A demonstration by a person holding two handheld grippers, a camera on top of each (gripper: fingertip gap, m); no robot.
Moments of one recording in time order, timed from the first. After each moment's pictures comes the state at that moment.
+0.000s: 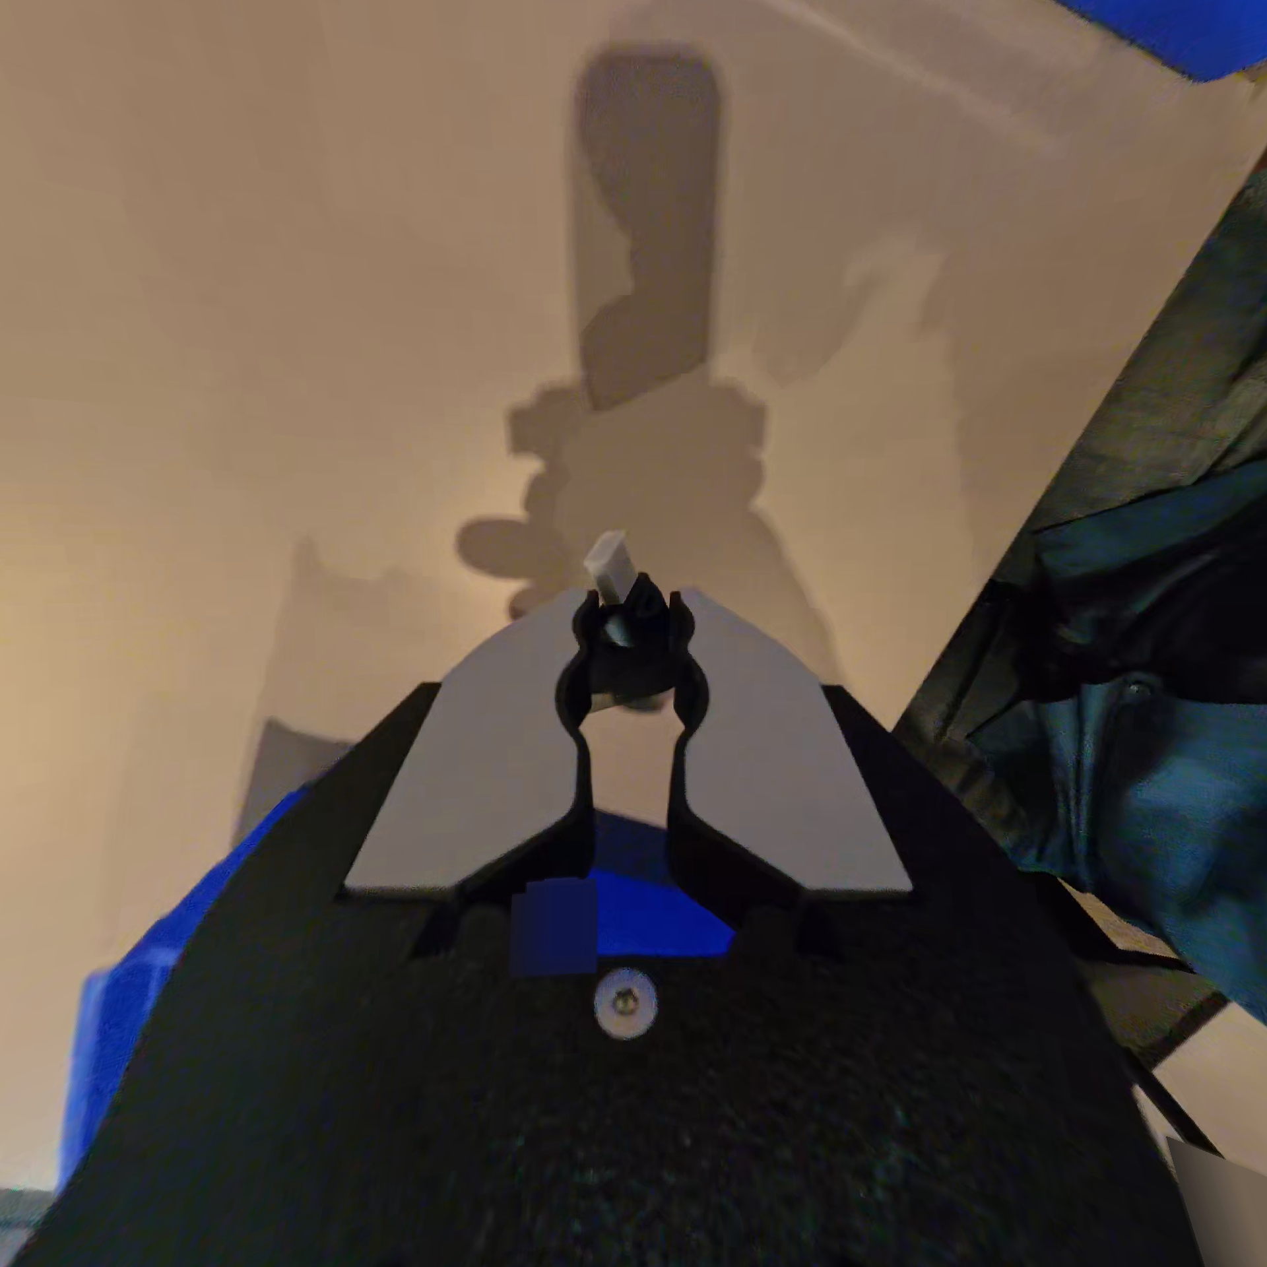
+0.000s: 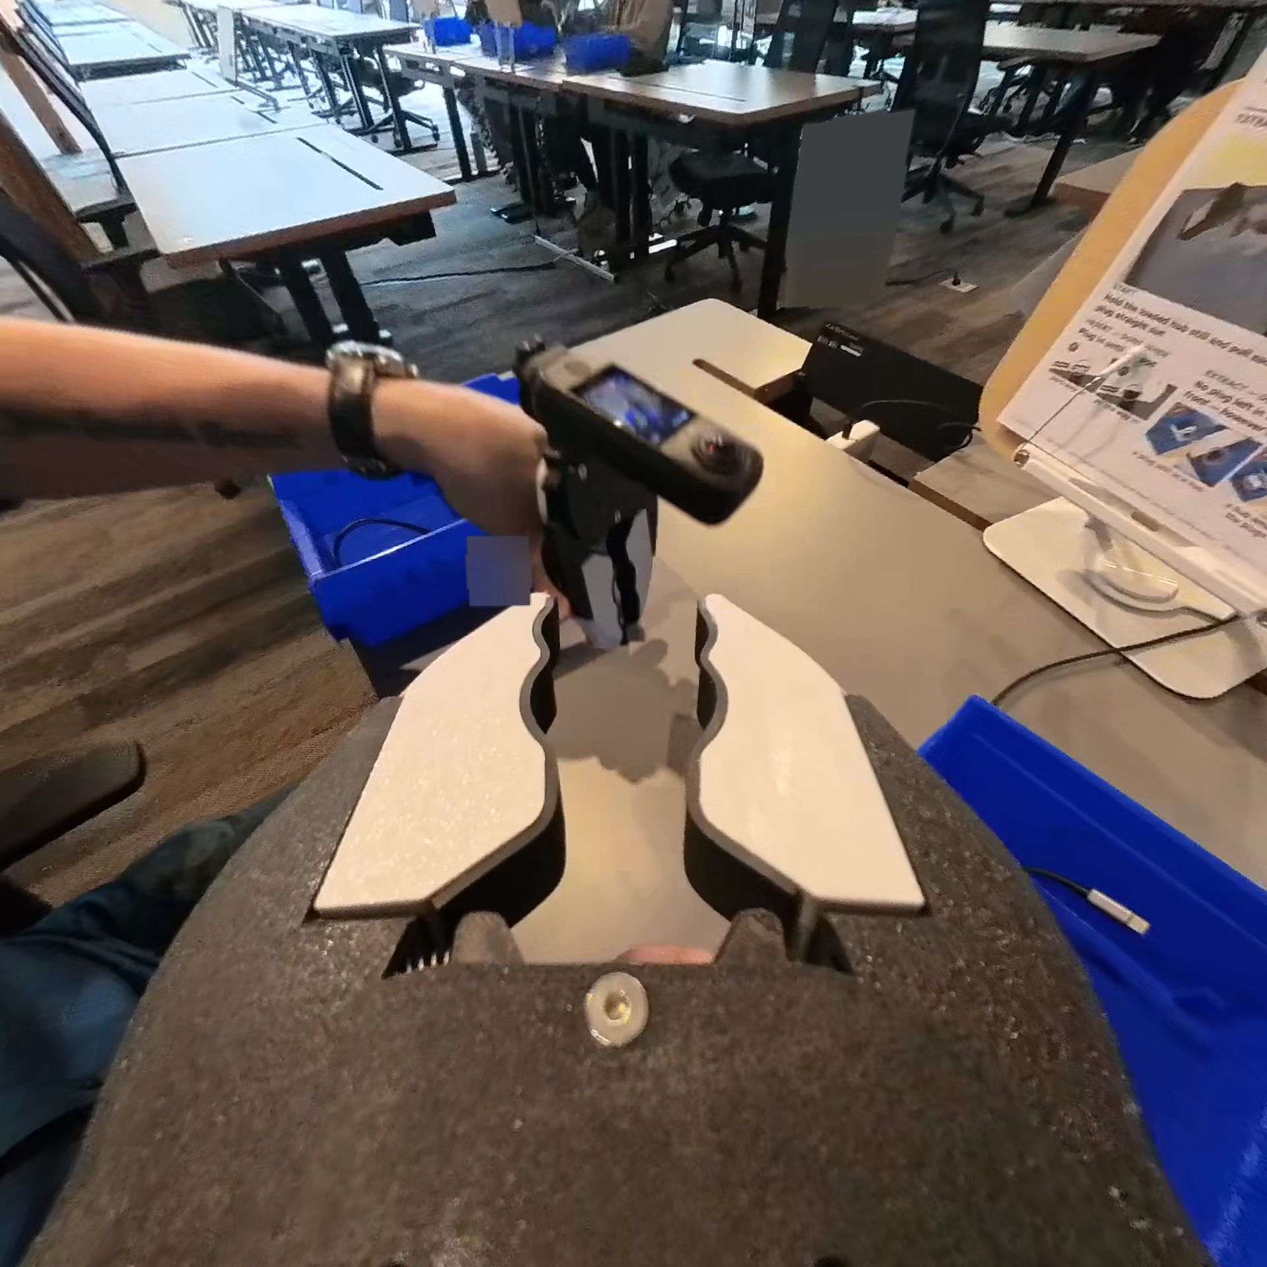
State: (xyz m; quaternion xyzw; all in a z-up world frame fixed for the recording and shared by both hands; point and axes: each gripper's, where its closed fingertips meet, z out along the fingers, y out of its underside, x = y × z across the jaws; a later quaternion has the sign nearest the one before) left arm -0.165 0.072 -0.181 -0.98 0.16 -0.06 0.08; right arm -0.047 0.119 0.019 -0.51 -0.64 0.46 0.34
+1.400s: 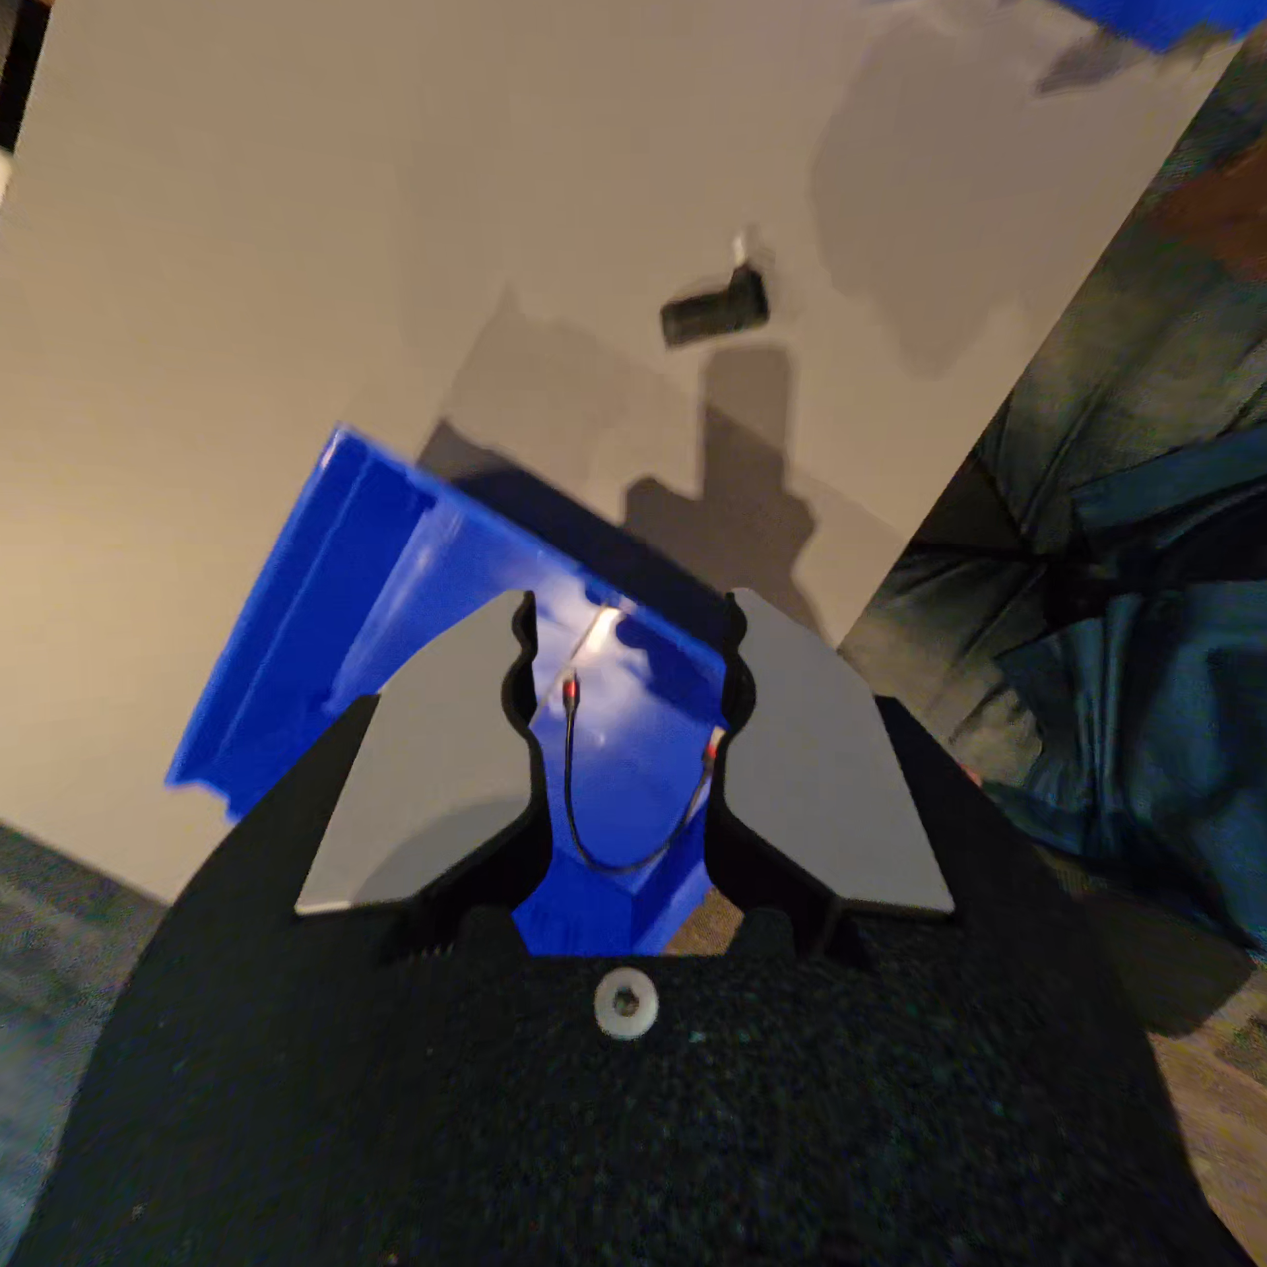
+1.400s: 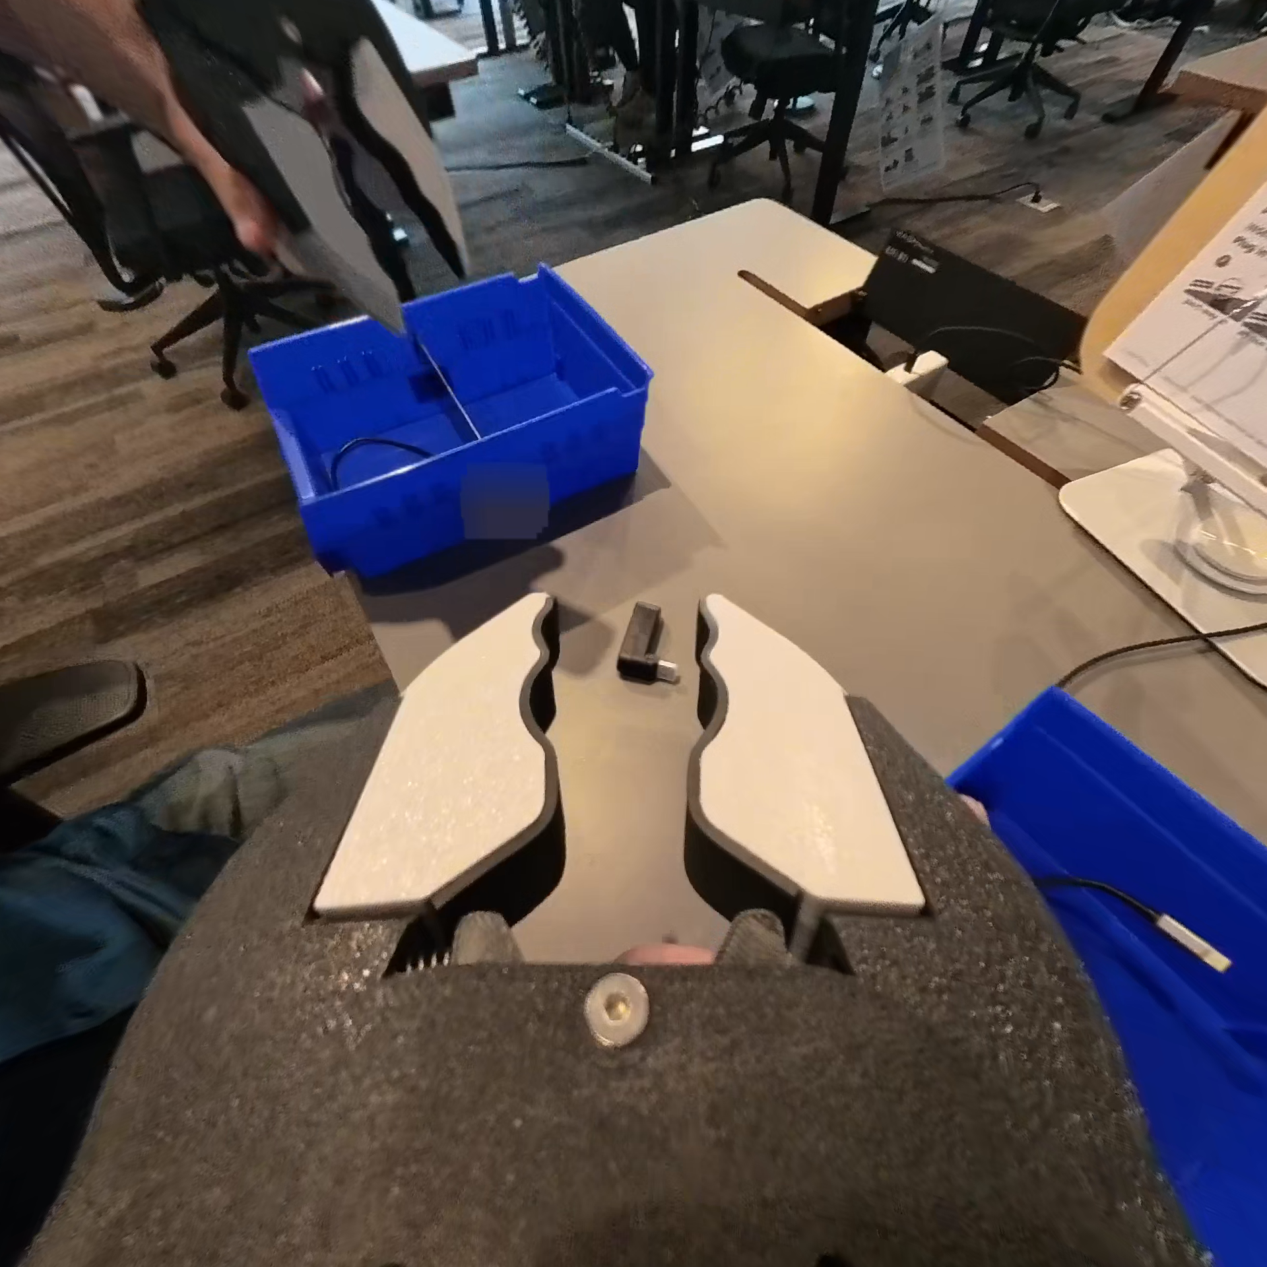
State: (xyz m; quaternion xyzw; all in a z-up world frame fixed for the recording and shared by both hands) left arm -0.240 -0.068 -0.062 -0.98 0.09 0.01 0.19; right arm -0.065 0.102 -0.022 -0.51 -0.68 0.44 0.31
